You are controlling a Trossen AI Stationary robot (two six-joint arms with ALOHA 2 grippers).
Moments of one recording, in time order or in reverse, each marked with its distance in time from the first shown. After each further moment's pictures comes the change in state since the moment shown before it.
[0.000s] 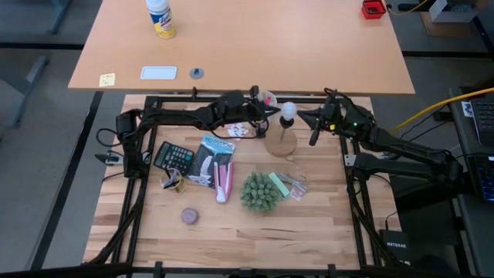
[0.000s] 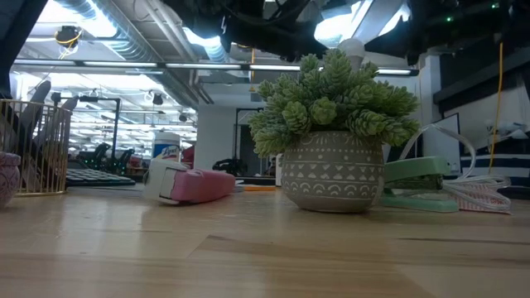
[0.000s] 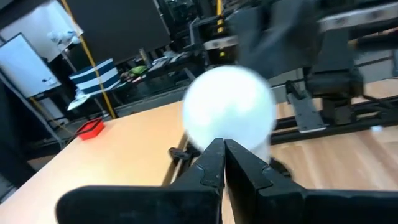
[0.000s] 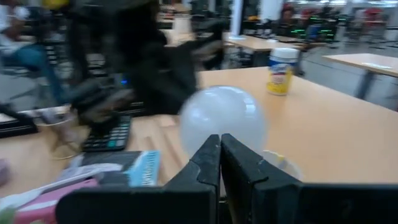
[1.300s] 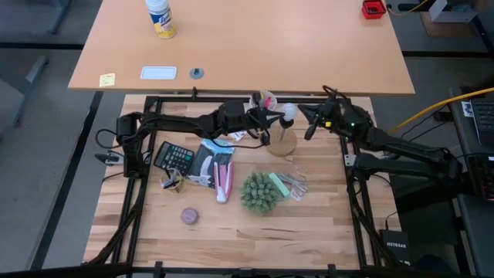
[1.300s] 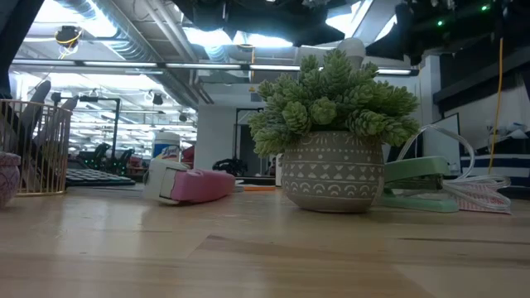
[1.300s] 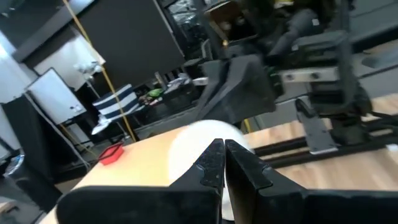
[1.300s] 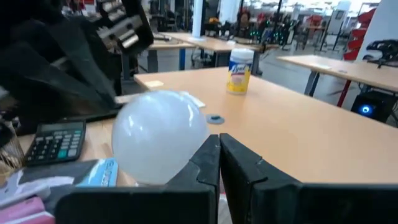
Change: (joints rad) left arm -0.084 -0.006 0.000 0.096 -0.122 0.083; right arm 0.000 0.031 0.000 0.055 0.188 -0.021
